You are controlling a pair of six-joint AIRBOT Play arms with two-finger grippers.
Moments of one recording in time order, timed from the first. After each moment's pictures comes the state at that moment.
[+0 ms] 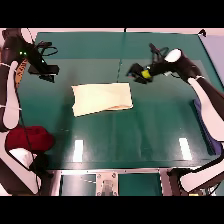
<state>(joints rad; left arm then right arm) 0.00 -1.90 2.09 1.48 -1.70 -1.49 0.10 -1.73 1.56 -0.93 1.08 1.62</state>
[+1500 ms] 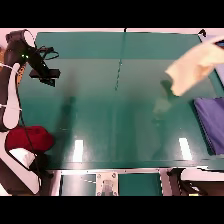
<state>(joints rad) 0.00 -1.90 2.03 1.47 -1.72 -1.50 -0.69 -1.46 1.72 -0.60 1.30 1.51</state>
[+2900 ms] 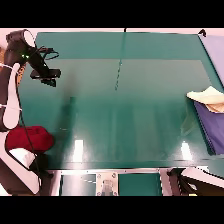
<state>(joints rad) 0.00 -1.90 2.03 1.45 -1.74 -1.54 -0.97 -1.26 1.40 -1.23 1.21 2.21</state>
